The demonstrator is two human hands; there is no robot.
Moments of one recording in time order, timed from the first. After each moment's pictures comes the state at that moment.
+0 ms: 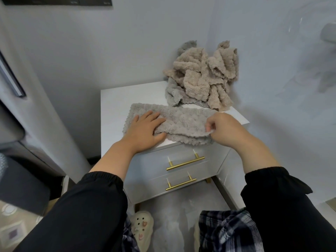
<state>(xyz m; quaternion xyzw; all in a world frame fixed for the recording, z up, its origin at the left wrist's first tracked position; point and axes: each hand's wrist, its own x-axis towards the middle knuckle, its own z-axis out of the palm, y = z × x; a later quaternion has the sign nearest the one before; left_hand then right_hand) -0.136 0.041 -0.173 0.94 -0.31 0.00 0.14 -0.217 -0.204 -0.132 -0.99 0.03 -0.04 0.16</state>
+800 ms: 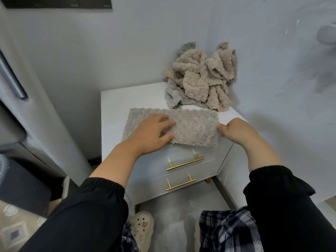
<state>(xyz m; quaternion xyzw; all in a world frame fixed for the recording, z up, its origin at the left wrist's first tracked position) -0.152 0.030 -0.156 0.91 -0.37 0.01 0.18 -0.218 -0.234 -0.141 -0.95 0.23 0.02 0.20</state>
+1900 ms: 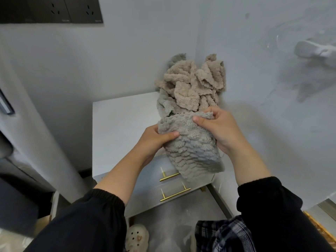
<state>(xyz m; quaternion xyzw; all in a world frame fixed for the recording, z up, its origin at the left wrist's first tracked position) -0.169 -0.009 -0.145 0.63 -0.15 -0.21 0.74 -0.231 -0.185 -0.099 -0.71 0.06 -0.16 0.68</state>
